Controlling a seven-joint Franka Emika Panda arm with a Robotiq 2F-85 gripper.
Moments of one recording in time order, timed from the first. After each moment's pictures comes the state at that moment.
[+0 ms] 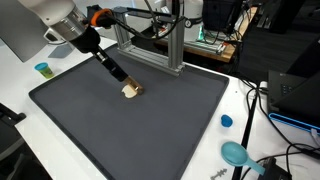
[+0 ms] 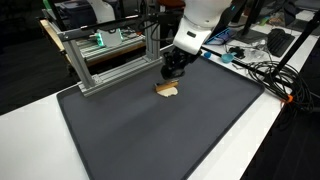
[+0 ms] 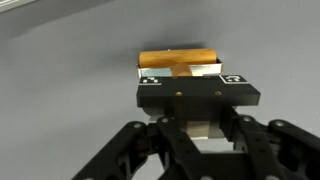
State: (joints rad) arm -0.03 0.73 -0.06 -1.27 0.08 1.68 0.25
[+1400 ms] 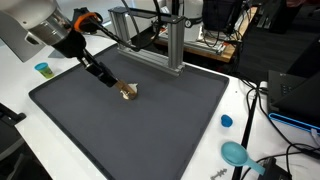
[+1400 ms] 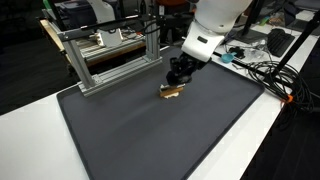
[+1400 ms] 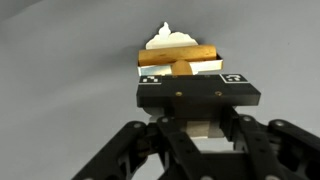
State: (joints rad) arm -0.05 0.92 -0.06 -0.93 0.08 1.55 0.29
